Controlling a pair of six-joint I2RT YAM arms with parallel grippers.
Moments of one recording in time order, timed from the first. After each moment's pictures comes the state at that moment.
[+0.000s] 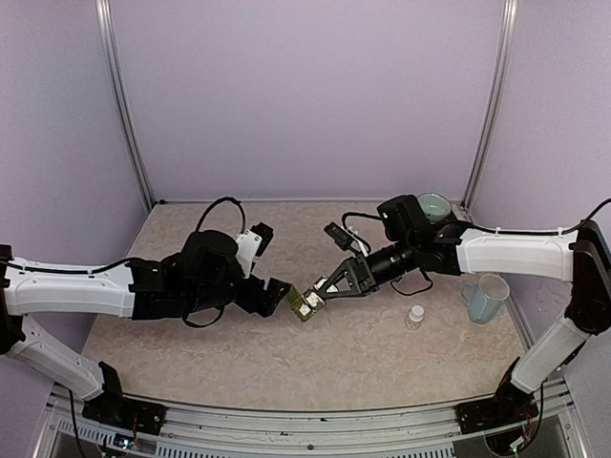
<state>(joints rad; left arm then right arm) -1.03 1.35 0.85 -0.05 -0.28 -0.19 0.76 1.56 1.06 -0.14 -0.87 0.47</state>
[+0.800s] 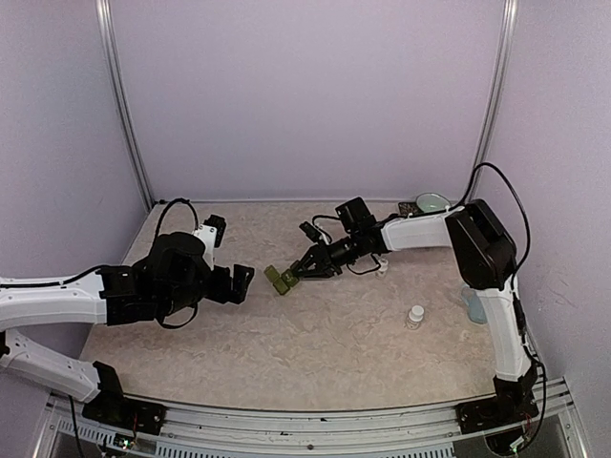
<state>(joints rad) -0.94 1.16 0.72 -0.11 -0.47 -0.35 0.63 2.26 1.60 -0.12 -0.95 0.43</state>
